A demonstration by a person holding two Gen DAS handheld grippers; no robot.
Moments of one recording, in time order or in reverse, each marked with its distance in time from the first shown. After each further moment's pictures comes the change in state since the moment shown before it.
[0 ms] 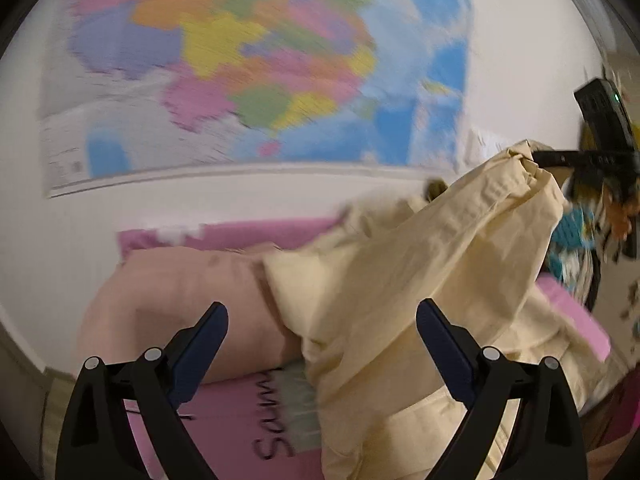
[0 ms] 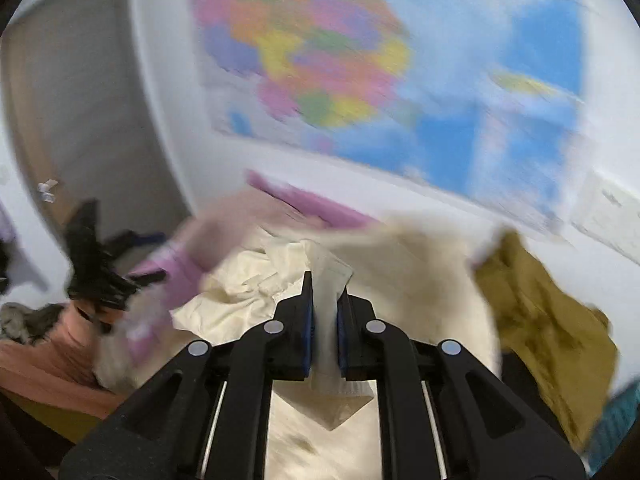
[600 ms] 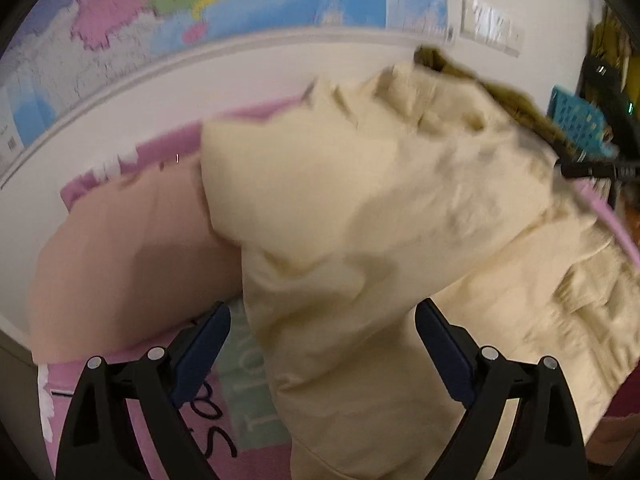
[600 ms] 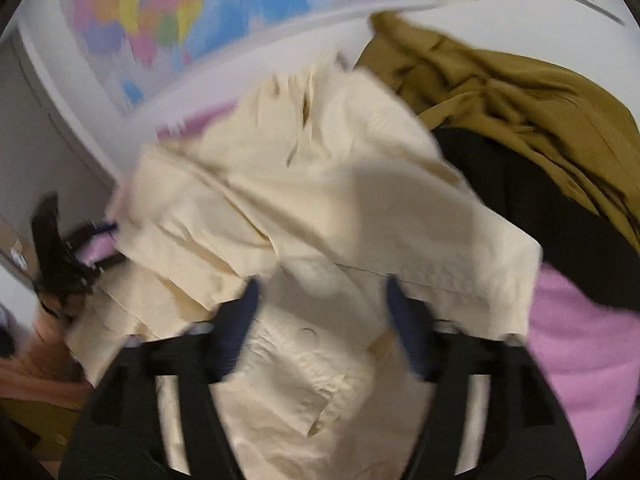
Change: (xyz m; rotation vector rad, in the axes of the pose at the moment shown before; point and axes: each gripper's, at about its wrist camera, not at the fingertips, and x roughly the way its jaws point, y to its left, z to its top) left arm 0.091 -0.035 -0.043 0.104 0.289 -0.007; right arm 0.057 -0.107 -0.176 0.385 0.098 -0.019
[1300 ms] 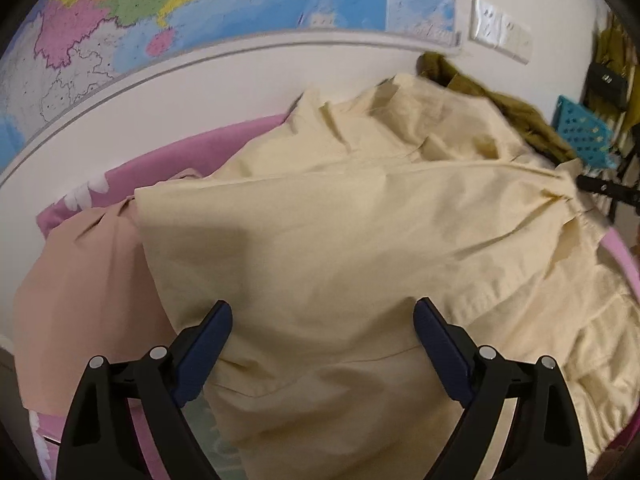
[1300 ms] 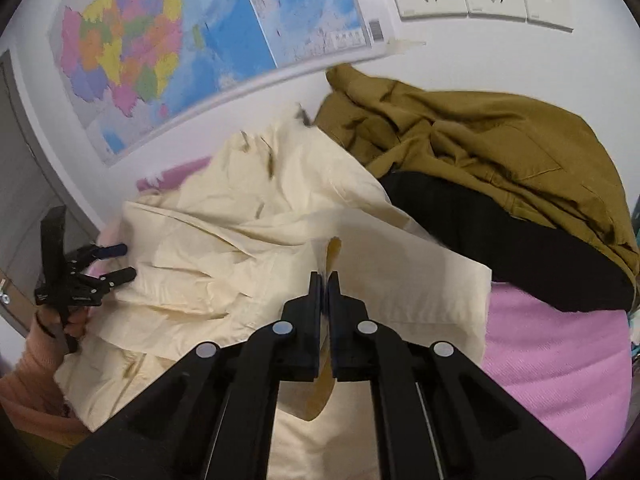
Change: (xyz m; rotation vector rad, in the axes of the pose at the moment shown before) left arm 0.056 -0.012 0.051 0.025 0.049 0.014; right arm -0.004 -0.002 0.007 0.023 -0.141 -0.126
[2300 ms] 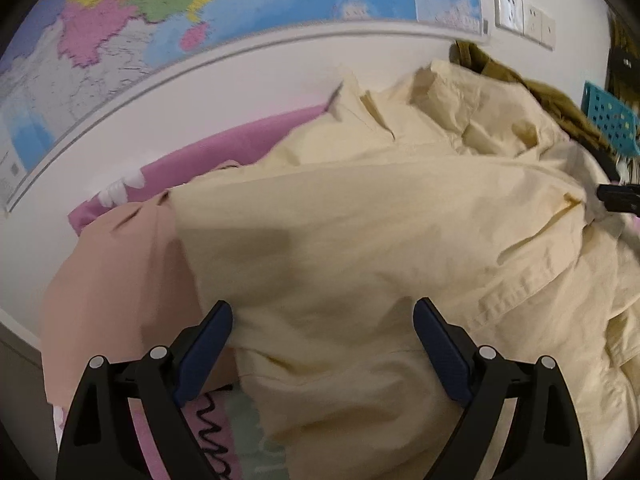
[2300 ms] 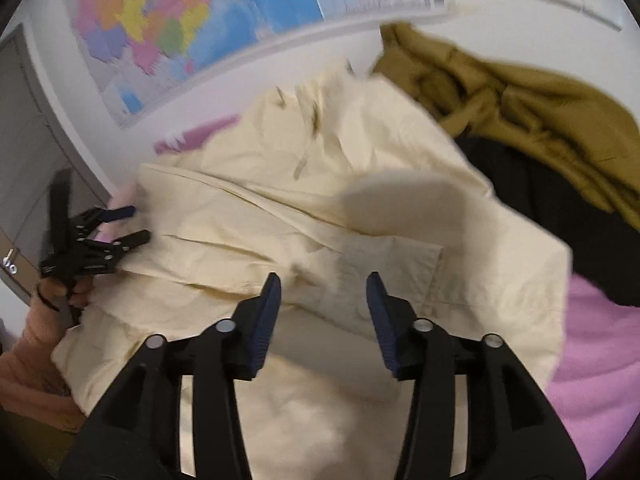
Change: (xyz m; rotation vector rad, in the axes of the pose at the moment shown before) left arm -0.008 0.014 -0.015 0.000 -0.023 0.107; right arm 0.009 0.034 -0.018 -0.068 0.055 0.094
